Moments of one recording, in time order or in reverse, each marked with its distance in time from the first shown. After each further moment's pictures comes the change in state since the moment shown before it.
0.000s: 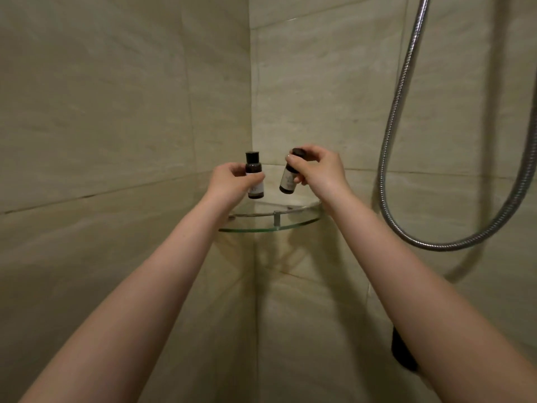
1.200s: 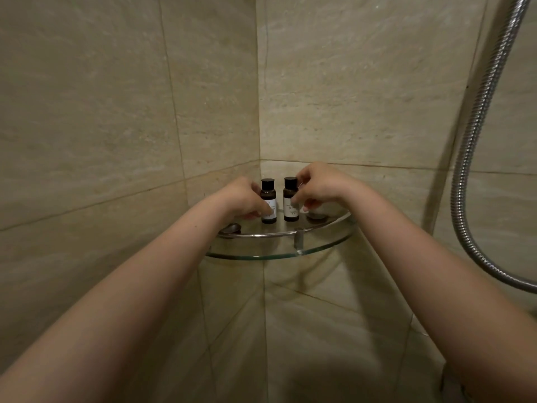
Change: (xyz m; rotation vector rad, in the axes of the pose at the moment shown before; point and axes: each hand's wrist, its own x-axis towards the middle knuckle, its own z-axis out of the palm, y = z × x) left_hand 0.105 -0.066 0.012 0.413 -0.351 -0.243; right_hand 0.093 0.069 0.034 -0.571 -0.498 0.227
